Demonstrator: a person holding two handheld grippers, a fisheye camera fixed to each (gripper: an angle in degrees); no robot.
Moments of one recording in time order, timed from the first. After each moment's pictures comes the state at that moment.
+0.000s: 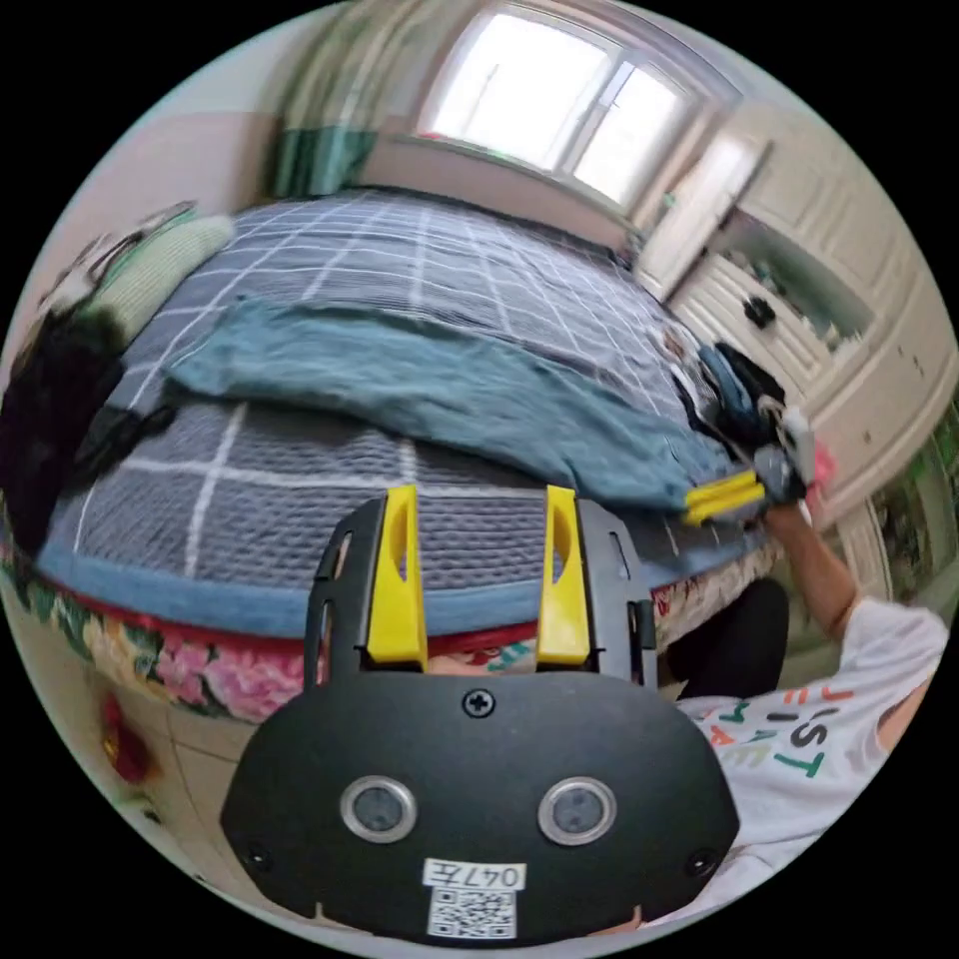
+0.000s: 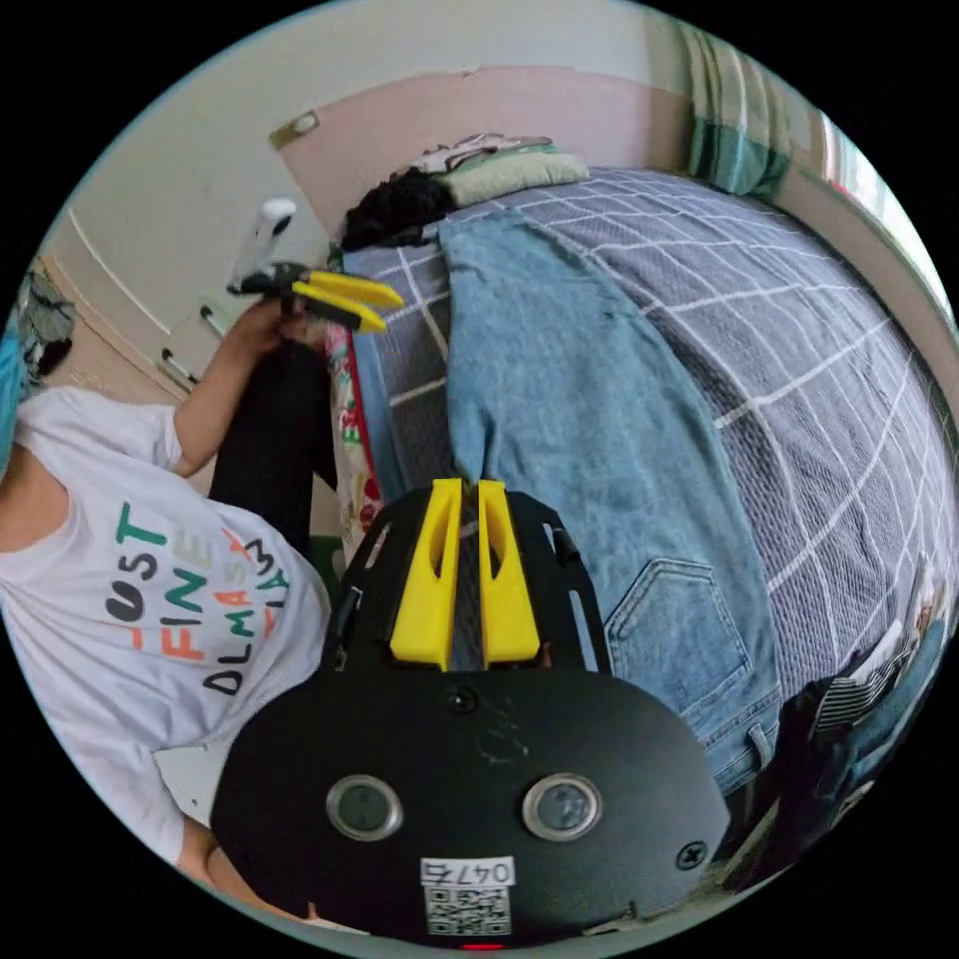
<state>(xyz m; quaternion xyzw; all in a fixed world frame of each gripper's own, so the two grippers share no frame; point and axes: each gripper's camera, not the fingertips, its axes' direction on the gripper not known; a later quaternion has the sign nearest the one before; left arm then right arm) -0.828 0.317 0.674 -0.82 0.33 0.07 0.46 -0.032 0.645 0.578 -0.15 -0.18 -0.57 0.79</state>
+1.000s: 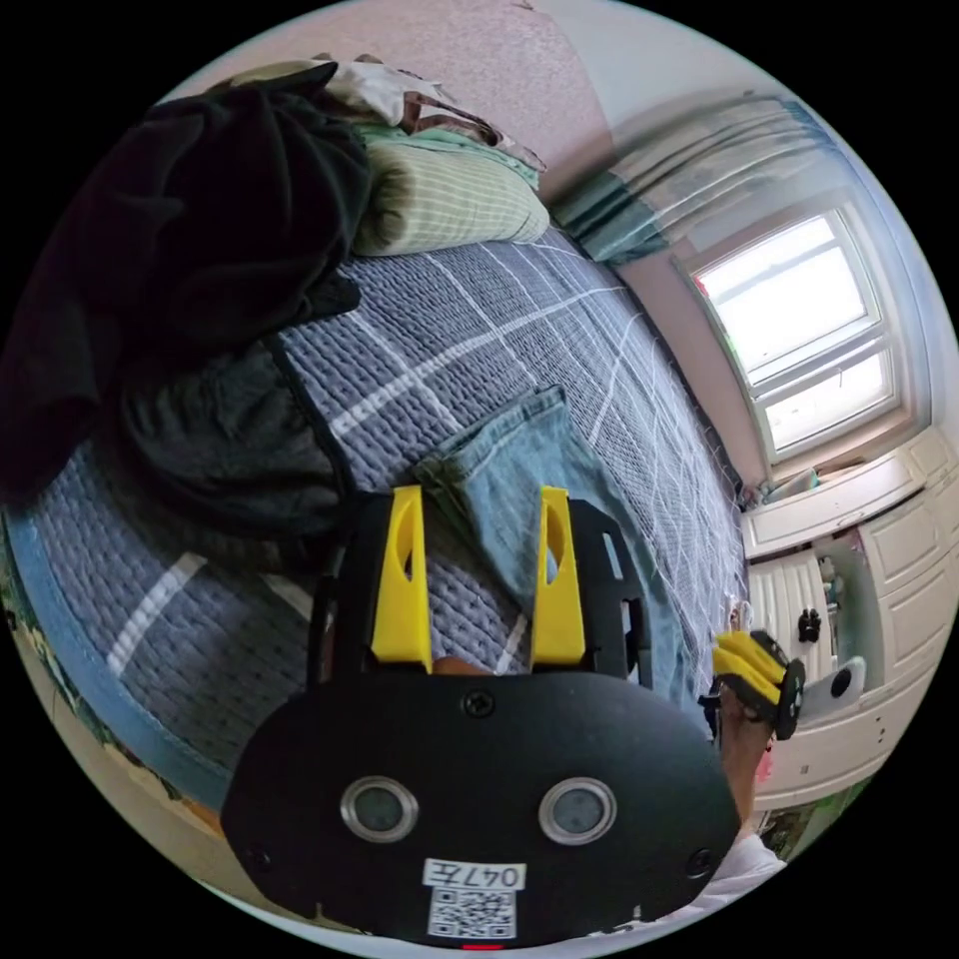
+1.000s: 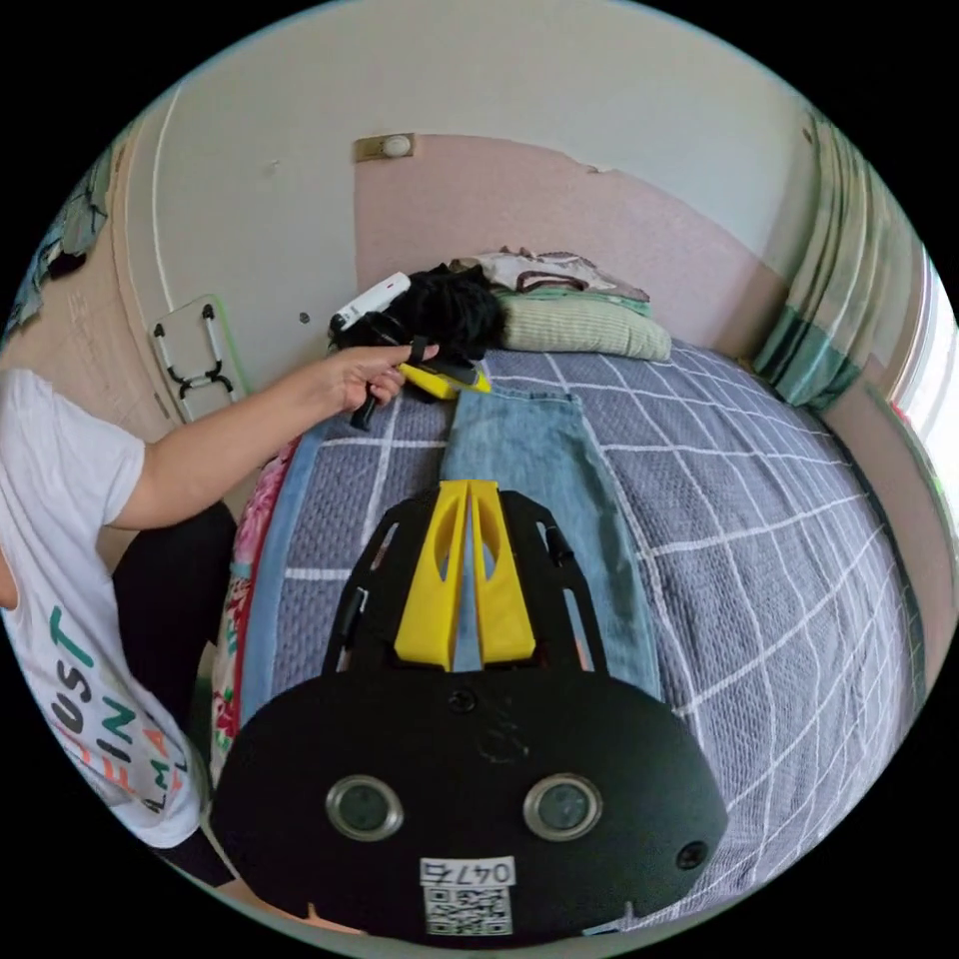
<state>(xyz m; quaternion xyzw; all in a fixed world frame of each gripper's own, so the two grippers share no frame) -0.994 0.485 0.823 -0.84 0.03 -0.10 0.54 -0.264 0.546 0.646 0.07 -0.24 -0.64 0.73</state>
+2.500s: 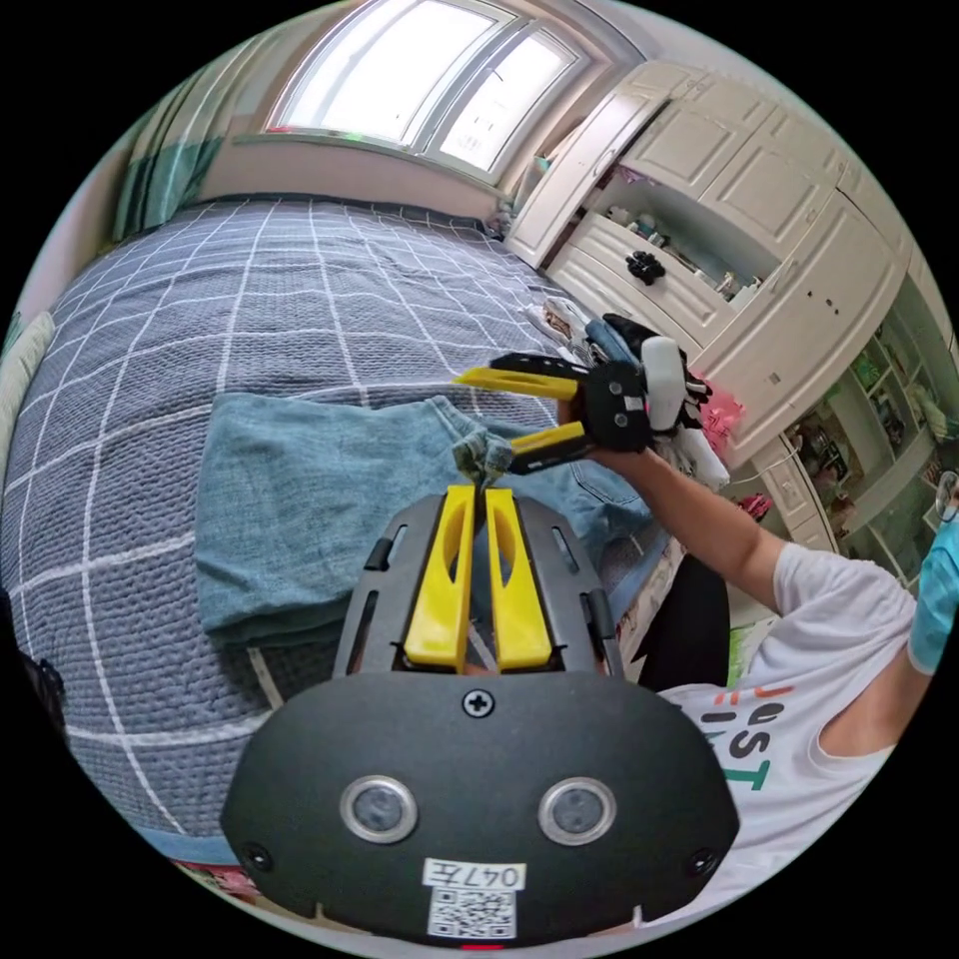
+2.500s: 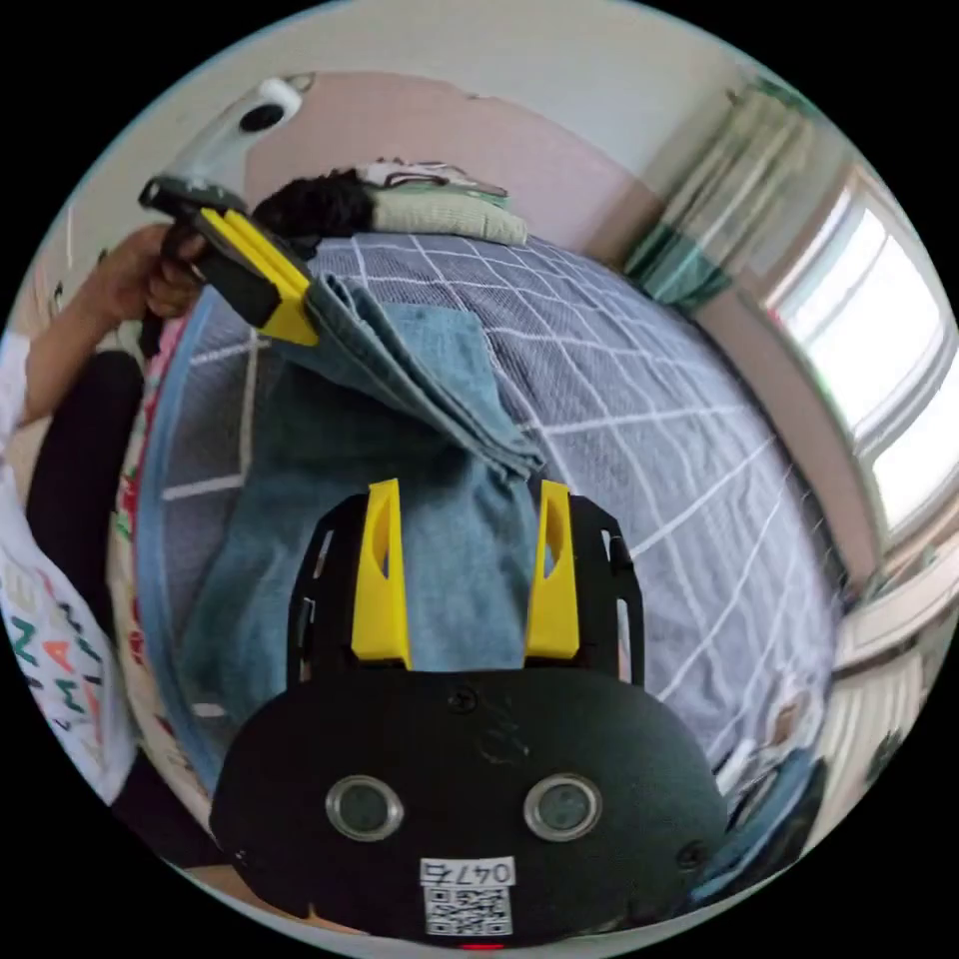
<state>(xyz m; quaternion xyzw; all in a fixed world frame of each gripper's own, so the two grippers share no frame) -0.649 0.403 0.685 -0.79 0.50 0.01 0.35 -0.075 0.573 0.626 0.10 -0.02 -0.66 0.74</state>
